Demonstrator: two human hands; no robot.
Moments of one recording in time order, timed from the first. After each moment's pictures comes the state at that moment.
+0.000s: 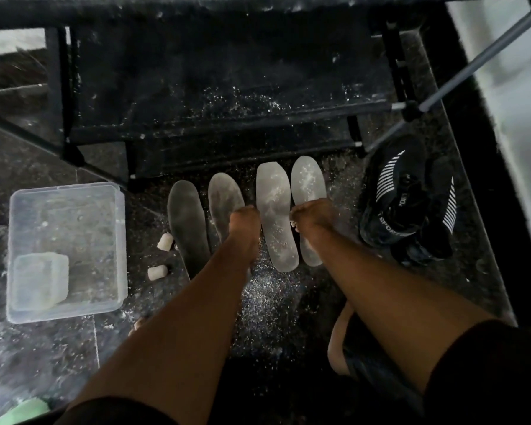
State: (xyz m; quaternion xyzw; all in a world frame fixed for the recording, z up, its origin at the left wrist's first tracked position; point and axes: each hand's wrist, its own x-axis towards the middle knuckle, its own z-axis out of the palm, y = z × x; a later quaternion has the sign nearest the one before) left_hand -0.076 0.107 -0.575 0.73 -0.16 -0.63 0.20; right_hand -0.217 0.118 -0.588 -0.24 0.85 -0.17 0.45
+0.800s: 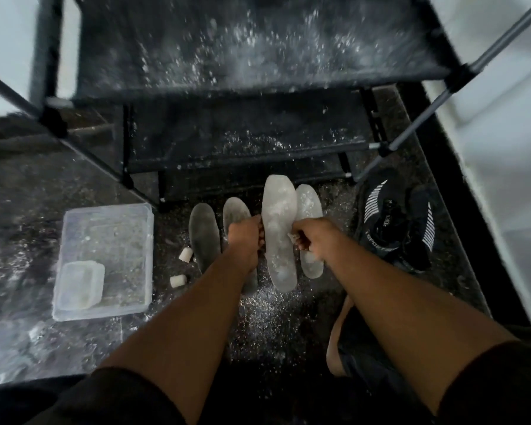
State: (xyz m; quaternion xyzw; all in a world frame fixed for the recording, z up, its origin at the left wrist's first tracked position) left_hand -0.062 0.122 -0.452 0.72 -0.14 -0.64 0.25; right_hand -0.203 0.127 -0.468 -0.12 0.77 -0.25 0.58
